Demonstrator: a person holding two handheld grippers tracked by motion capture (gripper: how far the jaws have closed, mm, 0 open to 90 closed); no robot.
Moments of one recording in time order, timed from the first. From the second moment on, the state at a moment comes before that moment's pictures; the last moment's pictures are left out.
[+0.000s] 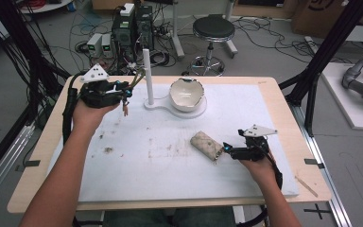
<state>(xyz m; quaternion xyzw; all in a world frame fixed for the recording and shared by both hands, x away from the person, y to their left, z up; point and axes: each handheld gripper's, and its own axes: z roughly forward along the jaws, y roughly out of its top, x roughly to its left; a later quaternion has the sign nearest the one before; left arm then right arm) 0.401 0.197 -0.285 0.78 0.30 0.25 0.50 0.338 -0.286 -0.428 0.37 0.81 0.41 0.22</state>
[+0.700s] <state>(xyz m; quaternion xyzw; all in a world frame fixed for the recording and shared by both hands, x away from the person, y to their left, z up) 0.435 0.182 -0.295 0.79 0.32 0.26 0.45 0.339 -0.289 -0.429 0.38 0.81 0.41 0.21</state>
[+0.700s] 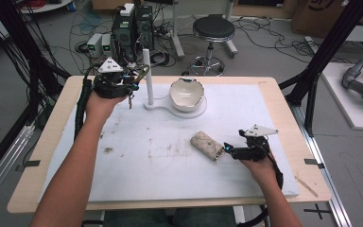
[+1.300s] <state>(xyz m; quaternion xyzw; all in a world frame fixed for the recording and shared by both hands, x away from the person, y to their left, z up) 0.418 0.198 -0.344 0.78 0.37 0.24 0.45 0.338 -0.287 -0.429 0.38 0.81 0.40 0.21</state>
